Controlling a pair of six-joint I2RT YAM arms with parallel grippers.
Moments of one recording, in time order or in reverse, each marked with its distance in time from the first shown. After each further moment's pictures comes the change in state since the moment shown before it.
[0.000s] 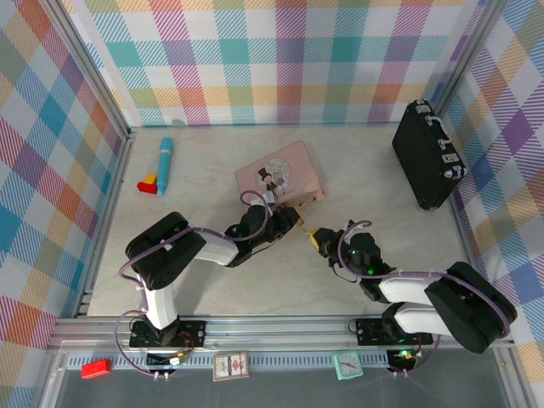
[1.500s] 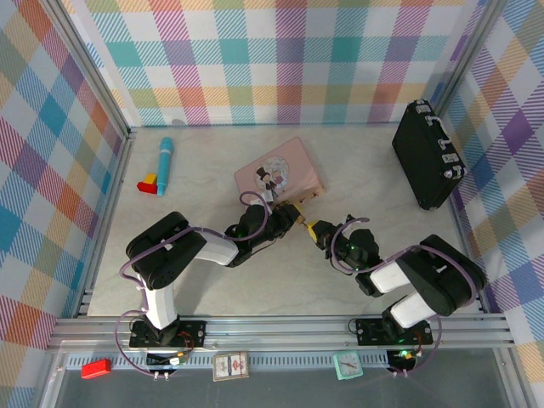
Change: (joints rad) left arm 0.002 0.004 -0.001 0.050 0.000 -0.081; right arm -0.053 0.226 0.022 0.298 -0.045 0.036
